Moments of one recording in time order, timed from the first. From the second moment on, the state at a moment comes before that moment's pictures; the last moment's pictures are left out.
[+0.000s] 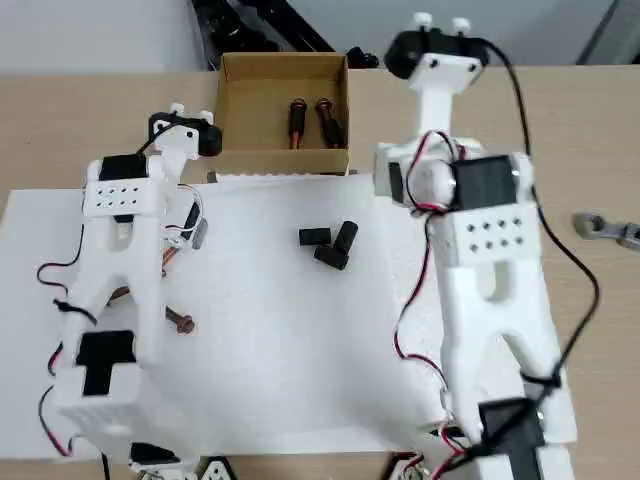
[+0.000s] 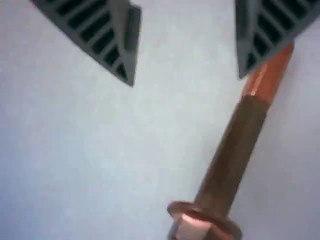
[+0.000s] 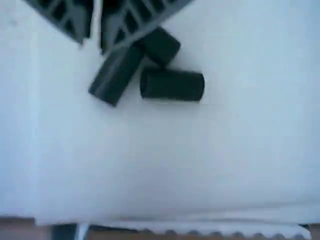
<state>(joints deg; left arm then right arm) -8.4 13.6 0.9 81.7 -16.7 -12.7 -12.0 -11.7 85.0 -11.5</state>
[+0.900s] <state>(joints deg) -8.9 31.4 -9.6 82.0 -19.2 -12.3 -16.6 -11.7 92.6 -11.8</state>
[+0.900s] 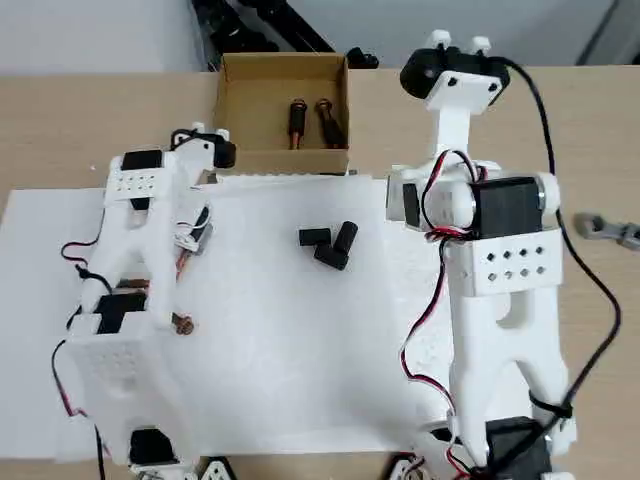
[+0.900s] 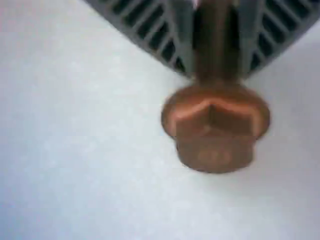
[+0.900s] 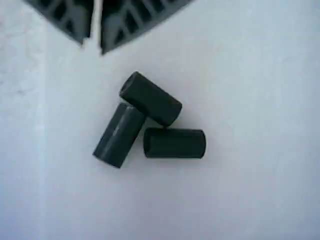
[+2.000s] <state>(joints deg) -9.0 -11.5 -9.7 90.5 -7.3 -26.2 -27.7 22.0 84.1 -11.8</state>
